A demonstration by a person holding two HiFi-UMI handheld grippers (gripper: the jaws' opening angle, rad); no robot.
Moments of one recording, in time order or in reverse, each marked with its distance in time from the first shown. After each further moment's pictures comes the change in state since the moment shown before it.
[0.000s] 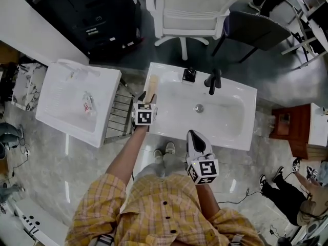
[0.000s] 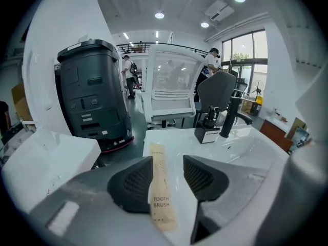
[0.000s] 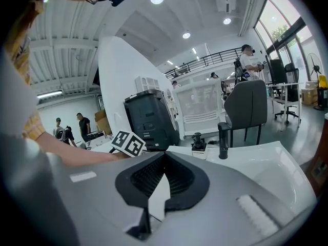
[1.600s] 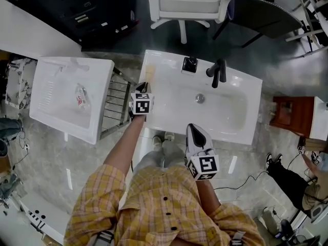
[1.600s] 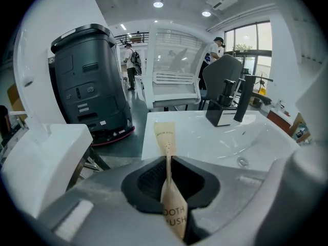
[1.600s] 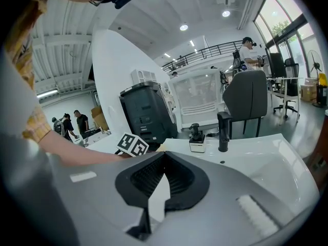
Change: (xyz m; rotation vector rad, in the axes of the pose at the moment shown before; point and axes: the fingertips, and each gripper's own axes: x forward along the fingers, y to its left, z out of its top) left arm 0.064 0.021 -0.041 -0.004 0.087 0.017; right arm 0.030 -0.016 -0.019 0.021 0.071 -0.019
